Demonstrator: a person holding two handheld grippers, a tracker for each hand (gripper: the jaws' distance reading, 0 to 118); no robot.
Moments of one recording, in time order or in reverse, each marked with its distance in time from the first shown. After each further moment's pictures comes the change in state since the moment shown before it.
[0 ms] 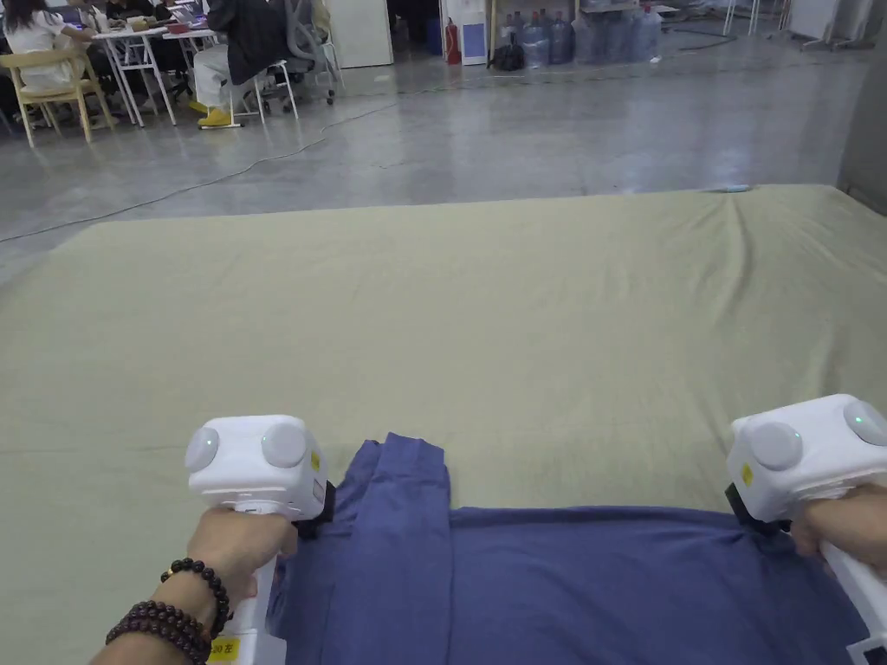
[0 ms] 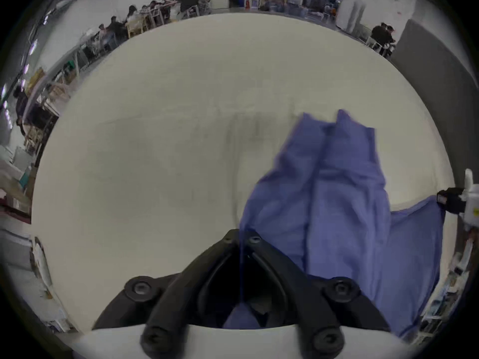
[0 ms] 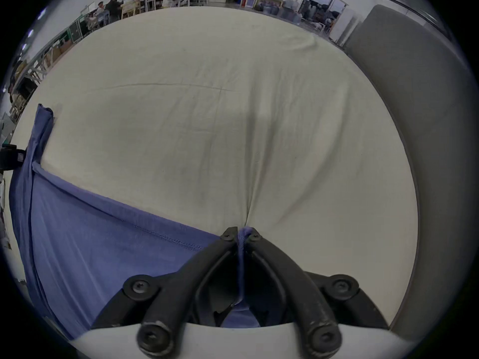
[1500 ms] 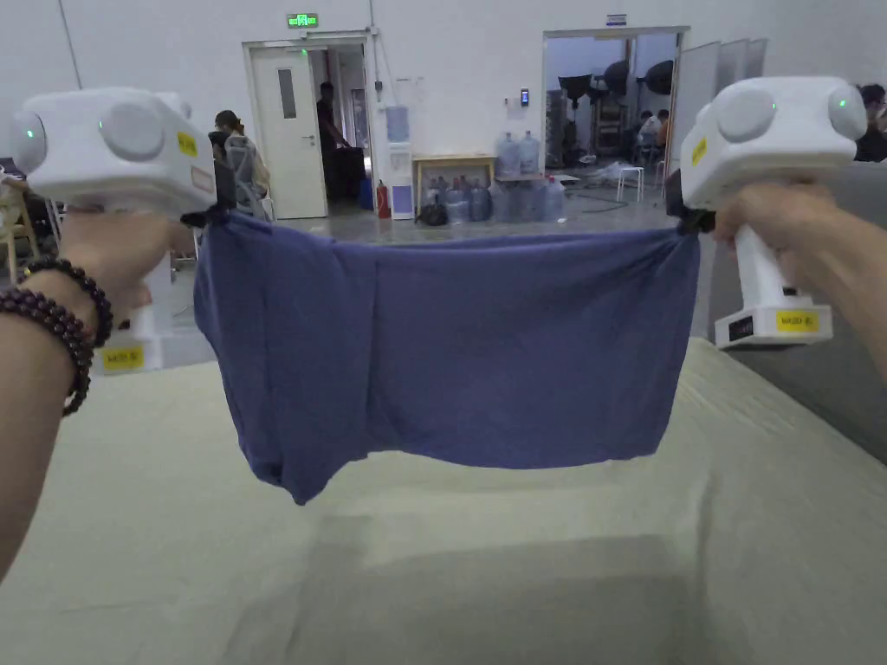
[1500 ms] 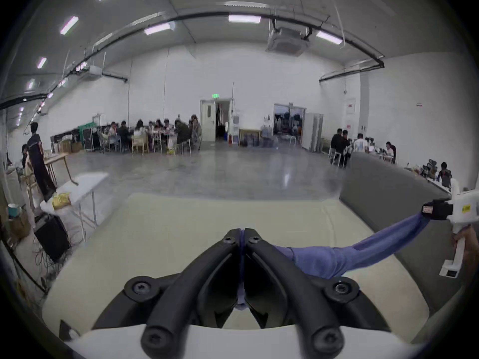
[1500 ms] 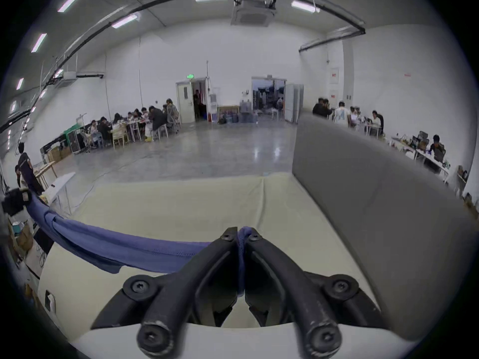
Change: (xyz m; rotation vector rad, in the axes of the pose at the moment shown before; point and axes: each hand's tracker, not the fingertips) left arm 0.021 0.162 0.356 0.815 -0.119 -0.005; right arm 0.120 0.149 0.349 0.653 0.025 -0.339
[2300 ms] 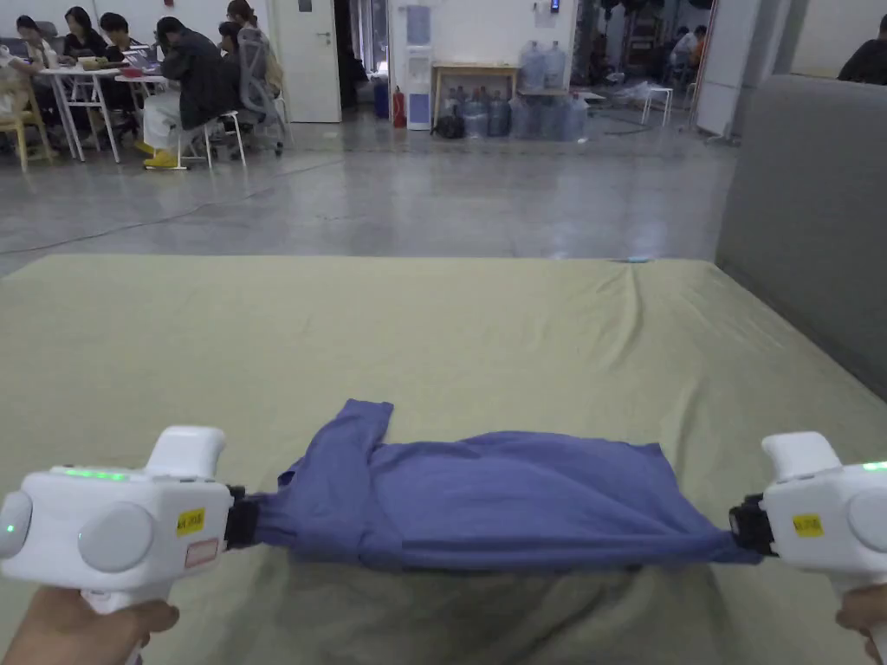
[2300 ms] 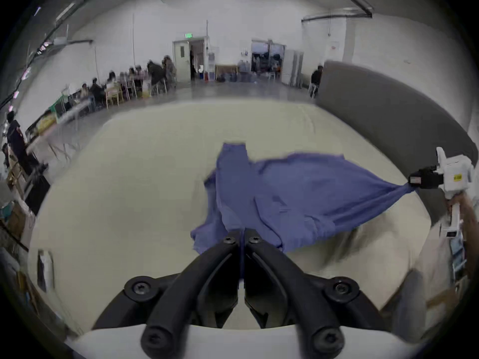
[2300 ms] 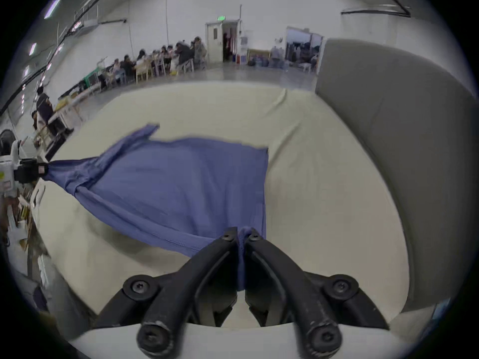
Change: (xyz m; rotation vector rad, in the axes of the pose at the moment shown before) left arm -0.024 -0.348 0.139 -0.417 -0.129 -0.082; right arm 0.056 -0.369 0.099 -0.348 0.116 0.194
